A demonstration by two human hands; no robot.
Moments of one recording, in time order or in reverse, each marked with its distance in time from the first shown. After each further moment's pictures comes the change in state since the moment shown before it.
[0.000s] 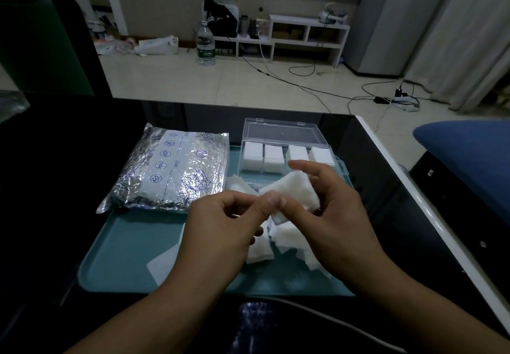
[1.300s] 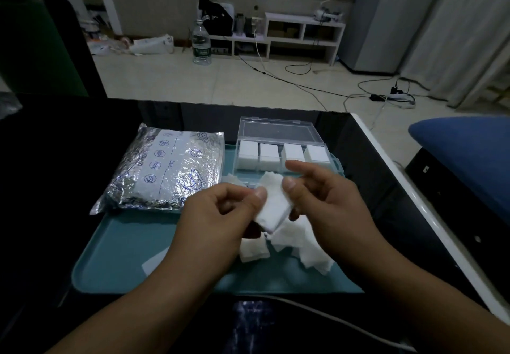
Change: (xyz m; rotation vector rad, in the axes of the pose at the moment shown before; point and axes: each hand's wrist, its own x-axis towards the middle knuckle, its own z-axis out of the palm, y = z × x) left_hand 0.005 -0.003 -0.001 -0.130 -0.057 -0.025; right_hand 0.010 0.004 -0.008 0.061 -0.012 0.063
